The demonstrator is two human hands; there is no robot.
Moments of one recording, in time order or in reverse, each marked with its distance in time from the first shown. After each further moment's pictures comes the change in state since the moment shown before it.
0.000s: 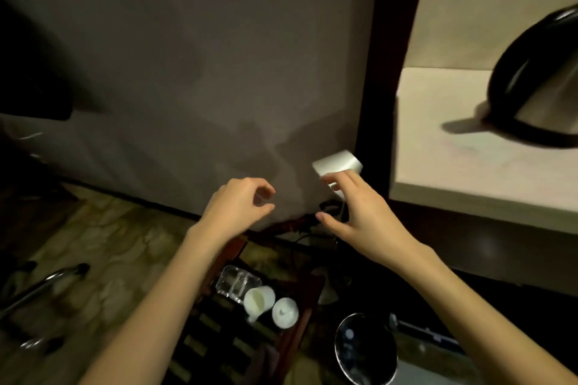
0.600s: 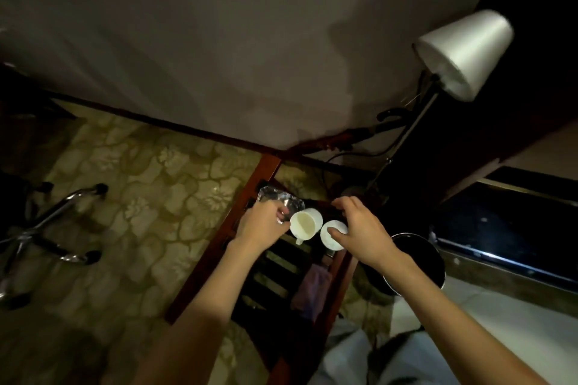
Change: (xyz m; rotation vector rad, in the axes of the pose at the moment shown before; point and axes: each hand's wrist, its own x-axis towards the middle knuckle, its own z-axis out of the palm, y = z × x) left_hand -0.045 -0.219 0.200 -0.155 -0.355 -0.308; right_hand -0.035 0.031 0.301 0.029 -0.427 0.461
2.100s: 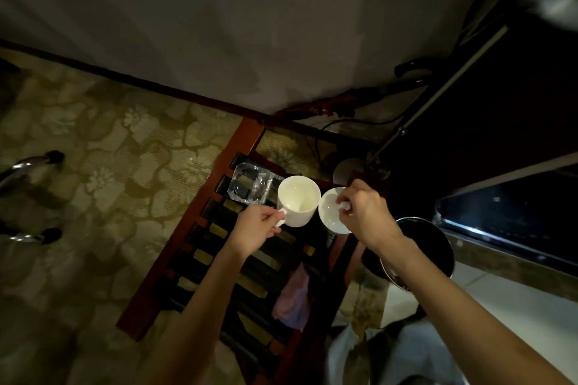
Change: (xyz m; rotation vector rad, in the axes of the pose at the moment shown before) left_hand 0.100 -0.066 0.119 -0.678 -0.116 -0.249; right_hand 0.099 0.095 0.073 -0.060 -0.003 0.097
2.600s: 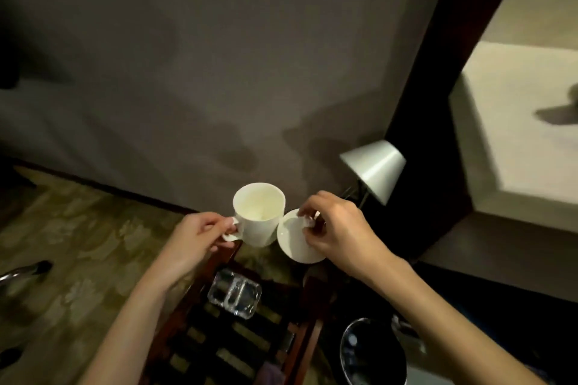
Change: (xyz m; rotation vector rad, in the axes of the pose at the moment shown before) left_hand -0.187 0.244 -0.092 -0.011 0.150 0.460; right_hand -0.109 -0.122 -0.279 0.041 0.358 -0.455
